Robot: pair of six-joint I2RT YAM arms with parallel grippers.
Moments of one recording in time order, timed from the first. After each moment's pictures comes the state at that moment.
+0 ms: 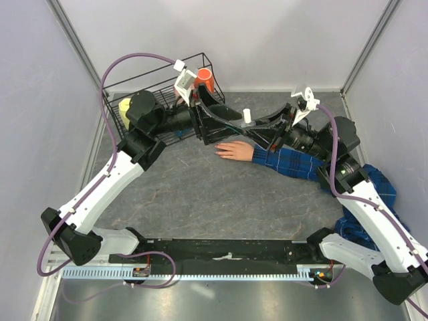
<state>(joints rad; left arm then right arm) -0.65 1.29 1.40 0.21 0.82 -0.64 0.52 0.98 1.14 0.08 -0.61 0.35</state>
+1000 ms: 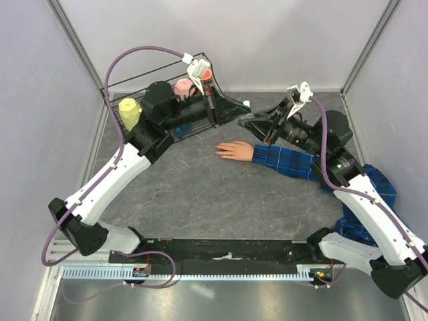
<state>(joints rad) -0.66 1.38 1.47 0.16 0.70 -0.63 0.51 1.04 1.15 0.10 -0.60 0.38</state>
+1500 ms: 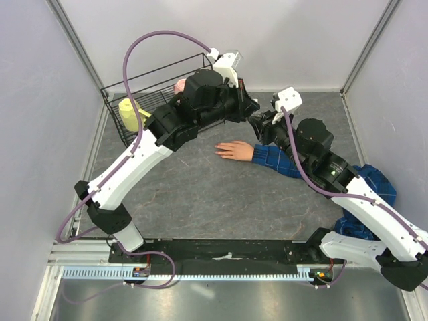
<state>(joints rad) -0.91 1.66 2.08 -0.64 -0.09 -0.49 0.77 1.04 1.22 -0.16 0.22 0.02</state>
